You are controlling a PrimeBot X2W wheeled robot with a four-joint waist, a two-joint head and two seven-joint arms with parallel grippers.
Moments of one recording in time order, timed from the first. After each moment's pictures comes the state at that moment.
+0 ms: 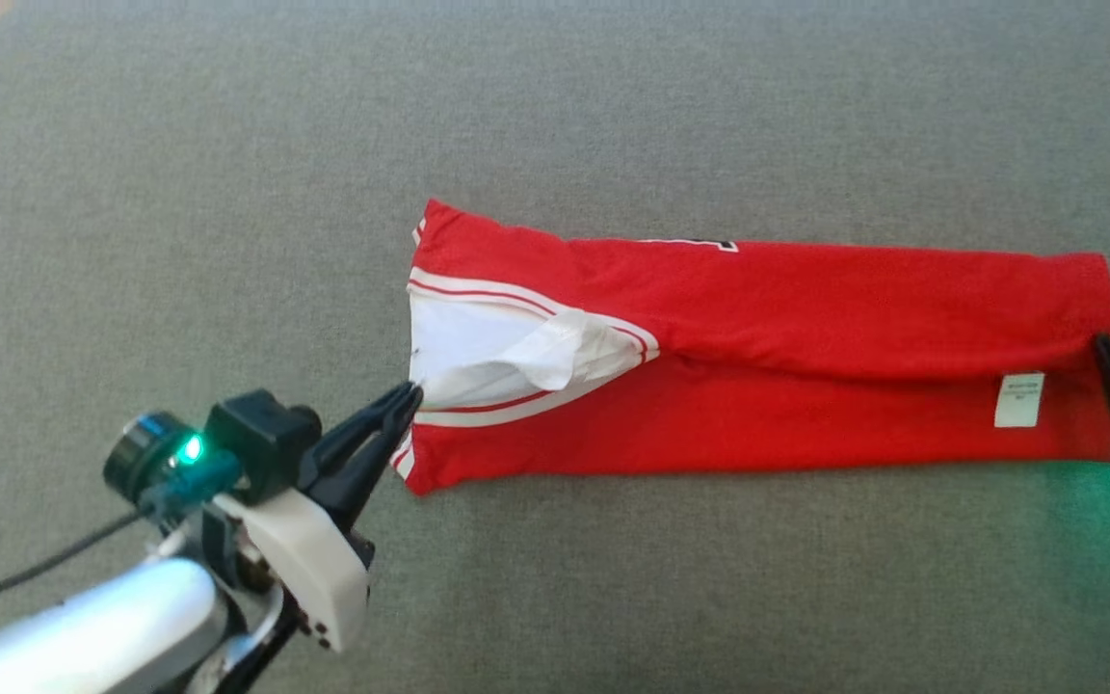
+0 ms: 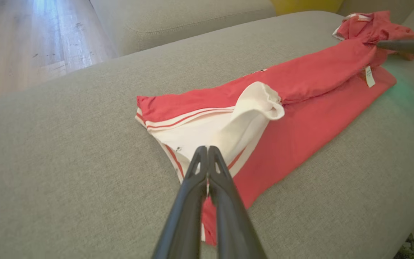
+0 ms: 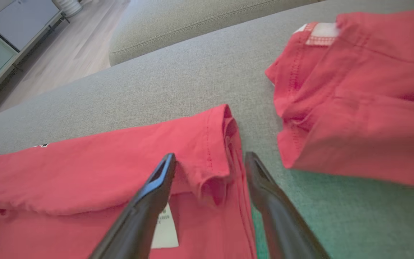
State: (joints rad) left arm -0.67 0.85 -1.24 -0.27 -0.93 0.32 0.09; right arm -0.09 -0.47 -0.05 0.20 0.73 0.13 0.26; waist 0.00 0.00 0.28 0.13
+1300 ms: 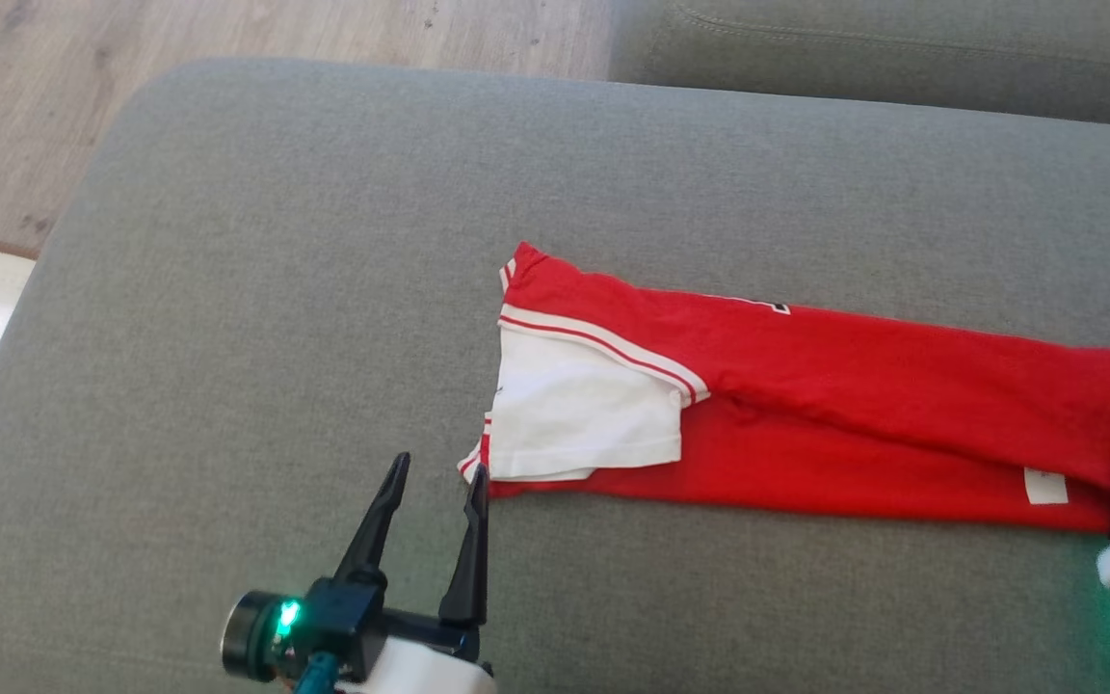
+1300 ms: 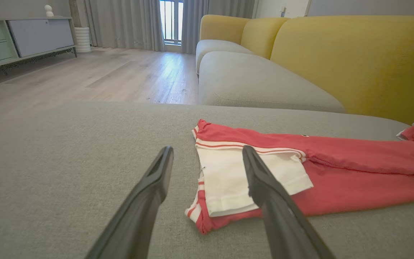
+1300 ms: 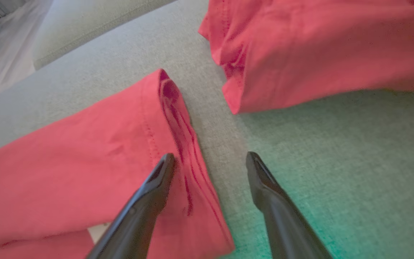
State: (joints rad) left arm -0.13 0.33 -0.82 0.03 -0.56 0.43 -0.25; right arm -0.19 -0.17 -0.44 0.58 0.31 0.13 0.21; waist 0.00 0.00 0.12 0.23
